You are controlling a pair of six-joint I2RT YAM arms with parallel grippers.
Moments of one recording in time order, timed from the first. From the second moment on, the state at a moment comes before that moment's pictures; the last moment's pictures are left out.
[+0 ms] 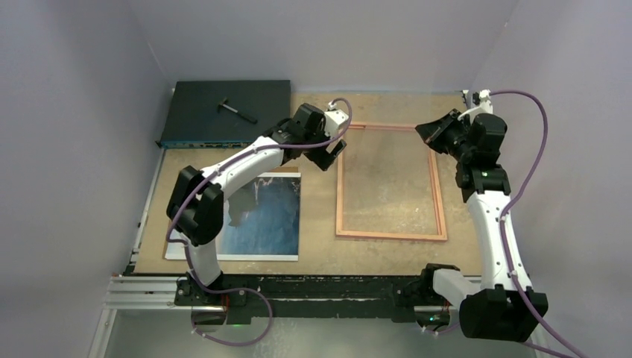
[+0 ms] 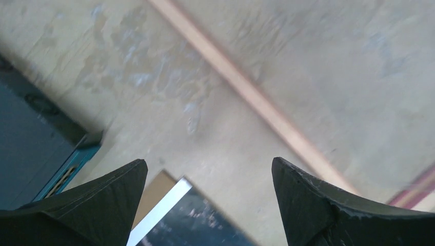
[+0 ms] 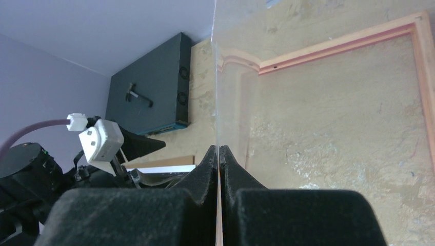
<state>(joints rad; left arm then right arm) -0.66 1.84 1.50 -0.45 0.02 0.18 -0.09 1.06 1.05 -0.30 -0.36 0.63</state>
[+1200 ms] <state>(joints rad) -0.65 2.00 1.36 -0.34 0.01 -0.17 -0.09 1.04 0.96 -0.30 -0.38 0.58</state>
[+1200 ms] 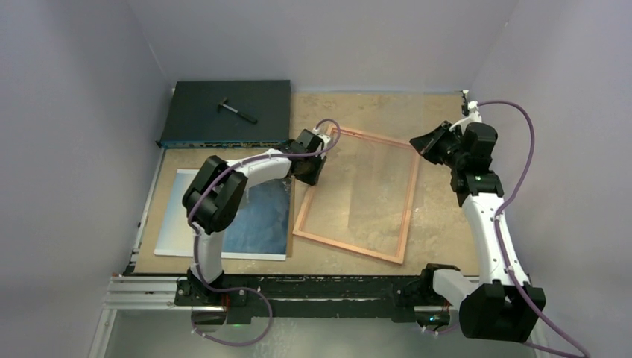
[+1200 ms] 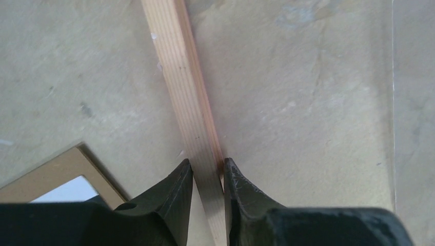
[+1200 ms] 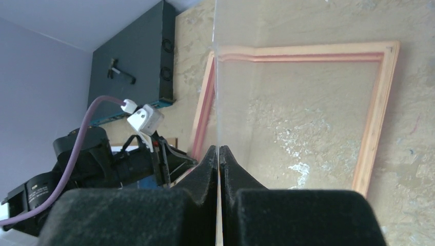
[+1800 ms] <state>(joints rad) -0.58 1.89 1.25 -0.33 0.20 -0.31 -0.09 1.16 0.94 -0.15 -0.47 0.66</state>
